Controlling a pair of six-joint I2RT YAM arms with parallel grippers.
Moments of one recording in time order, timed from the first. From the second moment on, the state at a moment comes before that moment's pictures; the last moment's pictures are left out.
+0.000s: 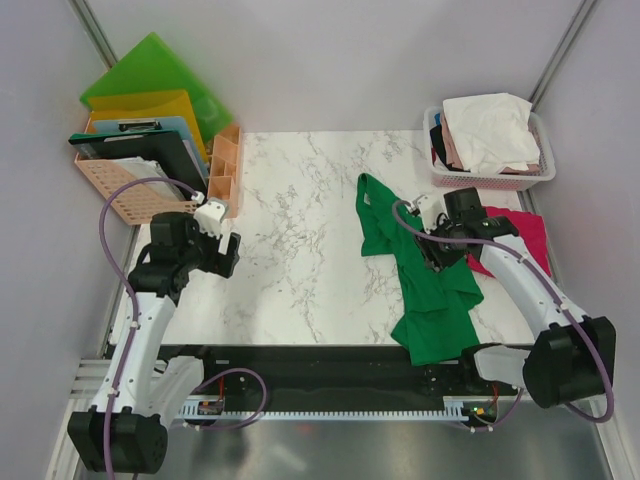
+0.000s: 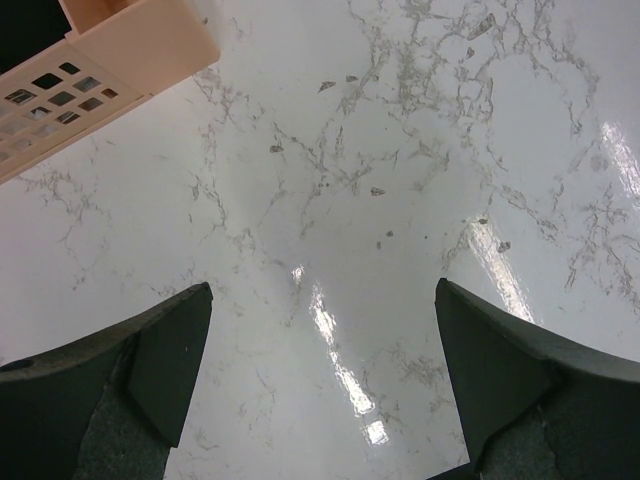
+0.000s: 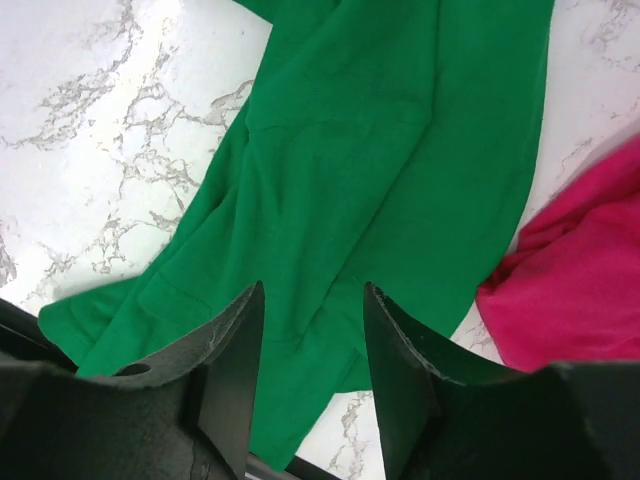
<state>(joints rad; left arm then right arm) -0.02 0.85 0.78 -0.62 0.24 0.32 0.21 1.22 0.94 -0.78 -0.18 -0.39</state>
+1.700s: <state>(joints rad) -0.02 0.91 0.79 -0.62 0.21 0.32 0.15 1.47 0.84 -0.97 -0.19 -0.75</state>
